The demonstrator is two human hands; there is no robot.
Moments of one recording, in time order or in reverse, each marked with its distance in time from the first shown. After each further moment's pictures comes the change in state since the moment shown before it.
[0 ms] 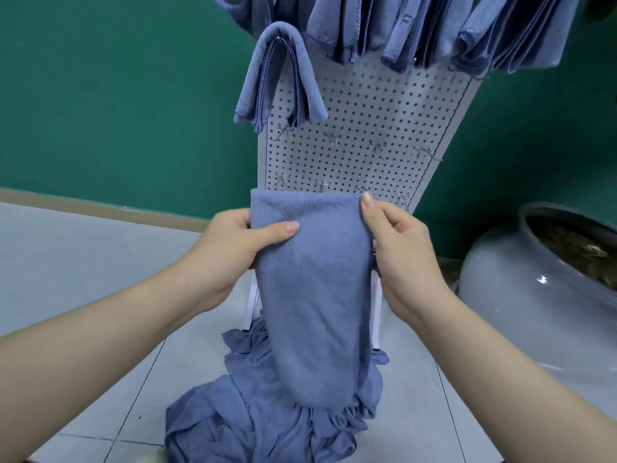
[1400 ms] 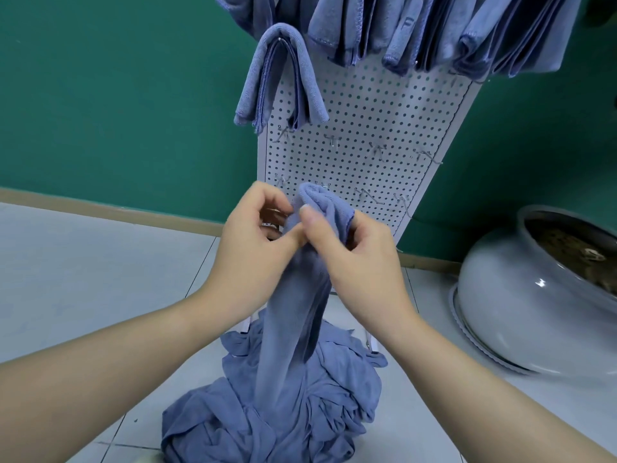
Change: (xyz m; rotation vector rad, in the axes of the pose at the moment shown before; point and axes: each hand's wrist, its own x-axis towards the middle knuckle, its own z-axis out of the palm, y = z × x) left_hand -0.005 -0.005 0.024 0.220 0.177 0.489; right_hand -0.027 -0.009 0.037 -0.259 -0.111 -0.251
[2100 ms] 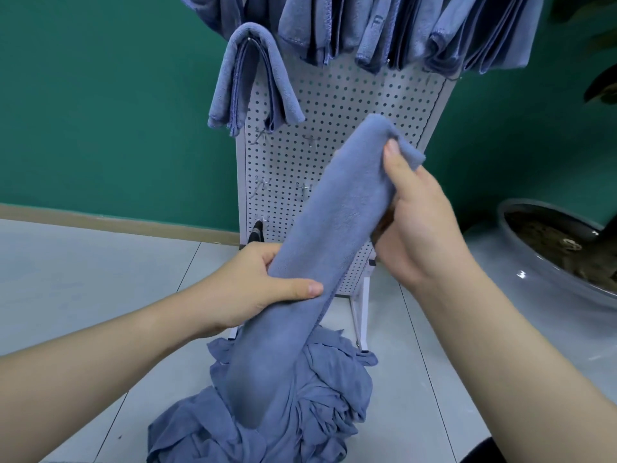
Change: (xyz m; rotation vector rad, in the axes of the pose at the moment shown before) left_hand -0.004 -0.010 0.001 -0.053 -0.593 -0.468; right_hand 0.045 -0.017 -0.057 0.590 0.118 0.198
